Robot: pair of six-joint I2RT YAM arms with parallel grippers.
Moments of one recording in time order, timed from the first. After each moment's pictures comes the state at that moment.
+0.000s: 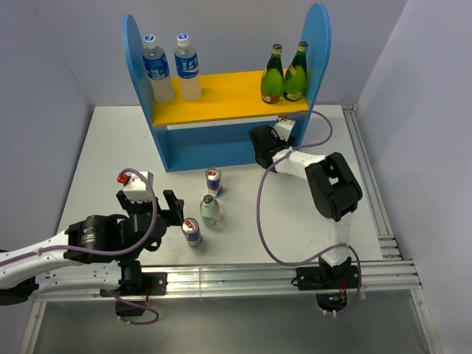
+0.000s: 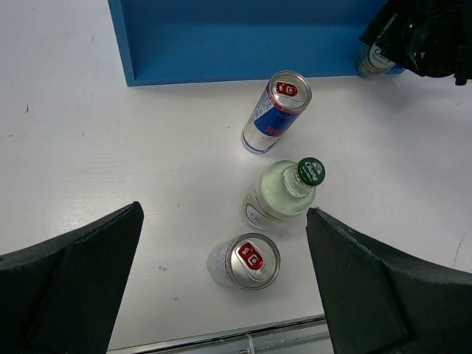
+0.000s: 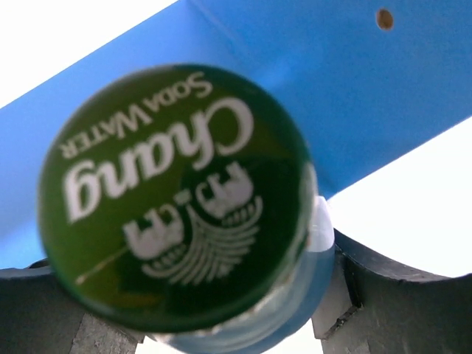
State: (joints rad) left arm -1.36 0.71 0.98 -1.02 -1.02 -0.95; right arm 0.49 1.93 1.21 -0.02 0.85 0.65
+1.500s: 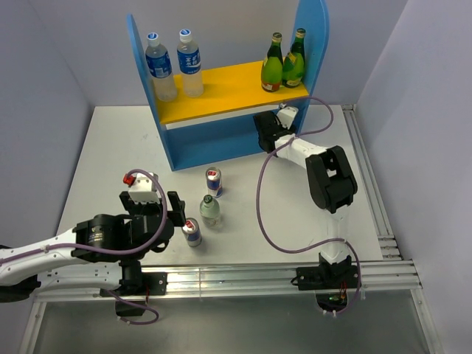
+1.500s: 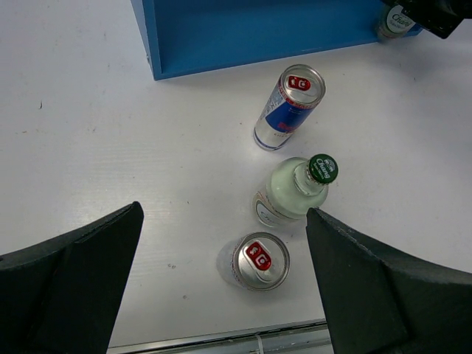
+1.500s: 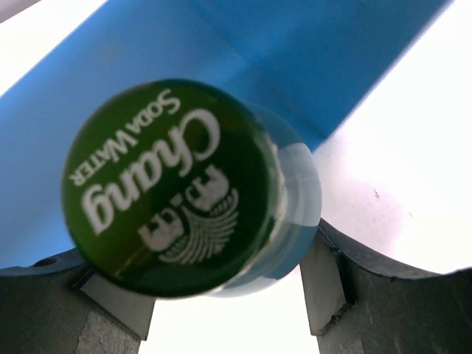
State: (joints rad) left arm -1.38 0.76 0.98 -1.07 -1.04 -0.99; right arm 0.40 2.05 1.45 -0.17 0.73 0.67
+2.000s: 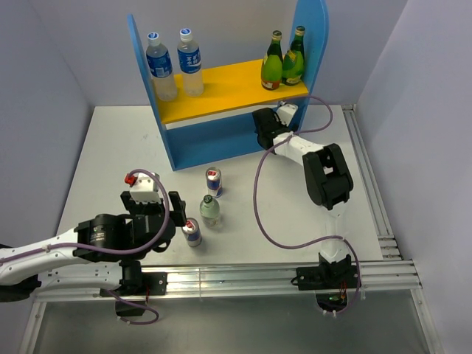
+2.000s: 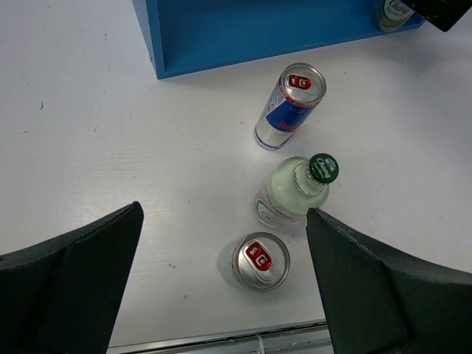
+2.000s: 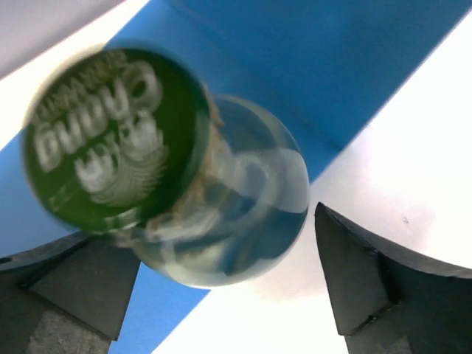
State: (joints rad) left arm -1.38 0.77 0.99 -1.07 -1.05 -0.99; right arm 0.40 2.11 1.53 -0.15 0.75 0.69
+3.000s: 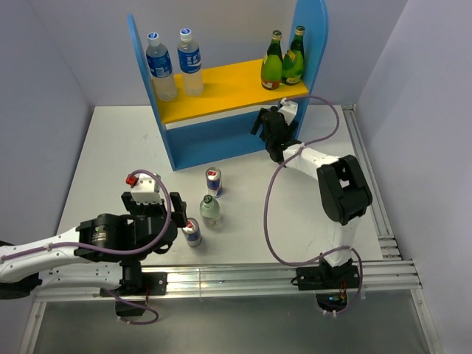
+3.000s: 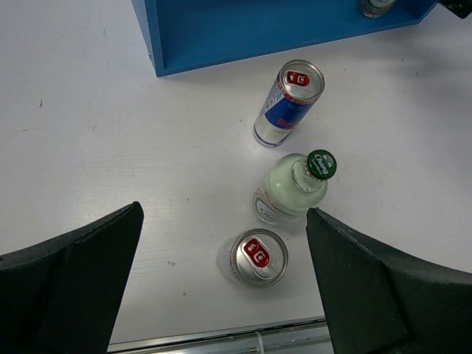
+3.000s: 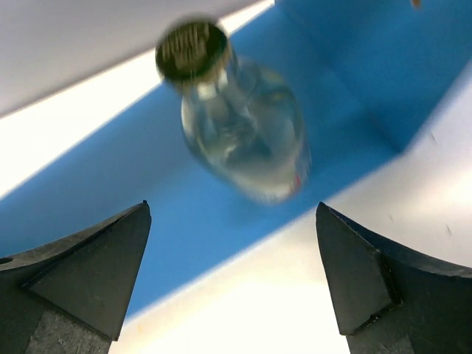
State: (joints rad) left arm -1.40 0.79 1.00 -1.10 -1.06 -1.03; right arm 0.41 1.89 1.26 0.18 0.50 0.55
